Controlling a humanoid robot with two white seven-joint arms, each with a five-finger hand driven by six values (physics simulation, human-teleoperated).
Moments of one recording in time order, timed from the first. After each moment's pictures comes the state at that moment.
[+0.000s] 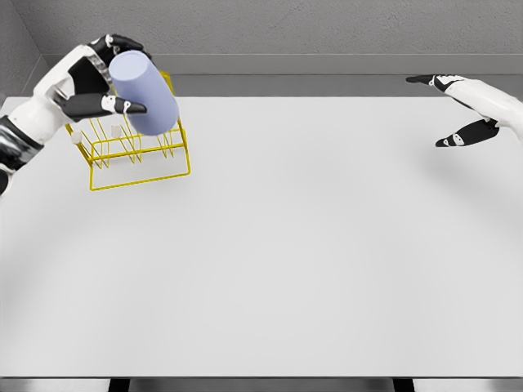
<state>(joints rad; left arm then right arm) -0.56 0.61 -0.38 -1.29 0.83 -0.20 -0.59 -0.84 -0.88 0.89 -1.04 -0.04 -0.61 0.19</state>
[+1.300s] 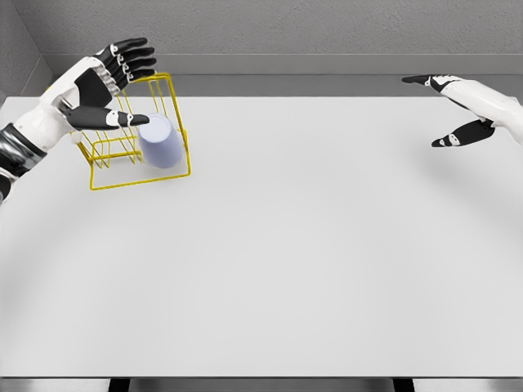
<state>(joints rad) -0.55 0.61 -0.38 -1.28 0.78 -0.20 -0.60 -0.84 -0.87 0.89 -1.04 -0.04 -0.61 0.19</state>
